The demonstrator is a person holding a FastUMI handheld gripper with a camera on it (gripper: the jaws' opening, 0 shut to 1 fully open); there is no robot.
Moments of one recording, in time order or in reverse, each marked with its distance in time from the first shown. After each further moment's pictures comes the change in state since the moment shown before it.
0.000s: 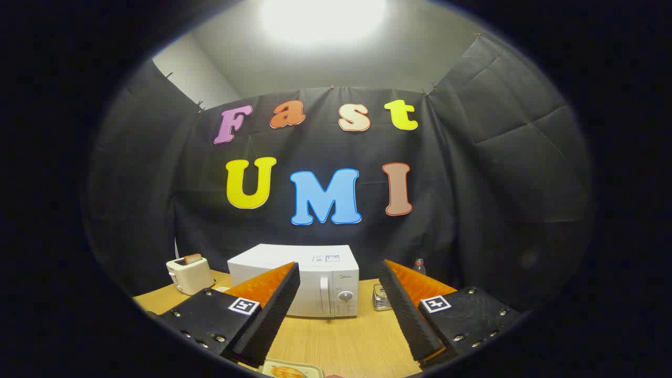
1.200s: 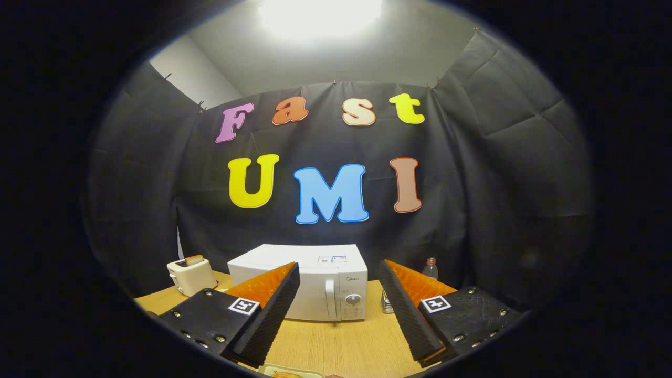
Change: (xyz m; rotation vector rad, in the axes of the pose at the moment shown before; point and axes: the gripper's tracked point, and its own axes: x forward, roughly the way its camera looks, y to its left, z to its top) arm 0.052 0.013 -0.017 0.008 0.019 0.053
